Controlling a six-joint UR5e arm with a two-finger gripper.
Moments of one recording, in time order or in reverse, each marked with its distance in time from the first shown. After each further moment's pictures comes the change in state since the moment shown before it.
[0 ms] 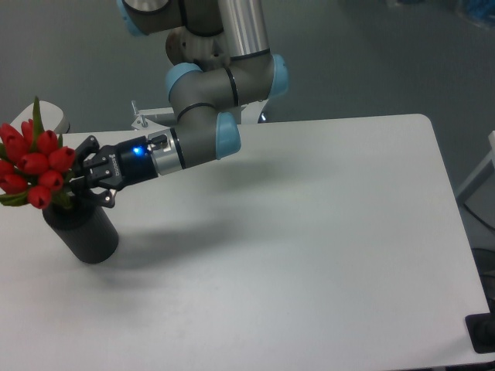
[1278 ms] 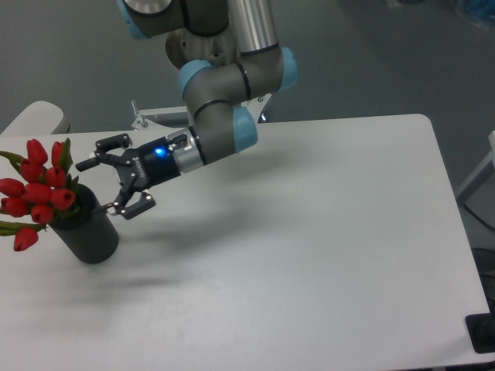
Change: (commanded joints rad) arm 0.165 0.115 -0.028 -0.005 0.216 -0.003
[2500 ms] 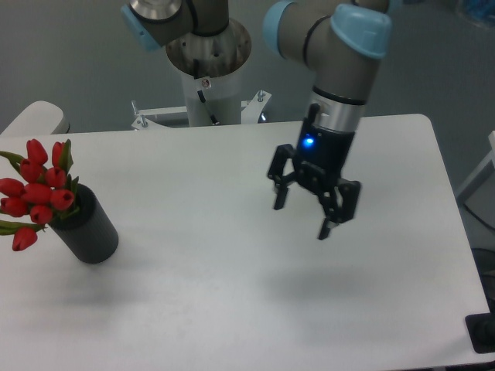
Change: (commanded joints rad) arm 0.149 -0.075 0.725 -0.421 0.957 0.050
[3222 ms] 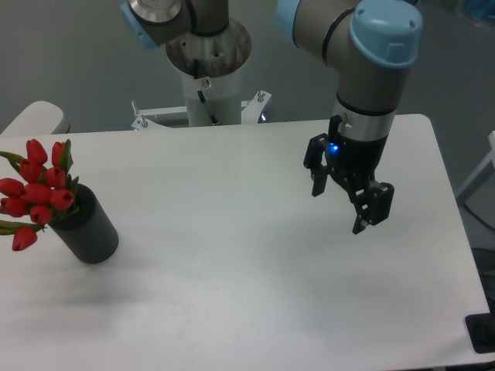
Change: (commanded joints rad) arm -0.034 -0.029 0.099 -0.119 0.183 0.039
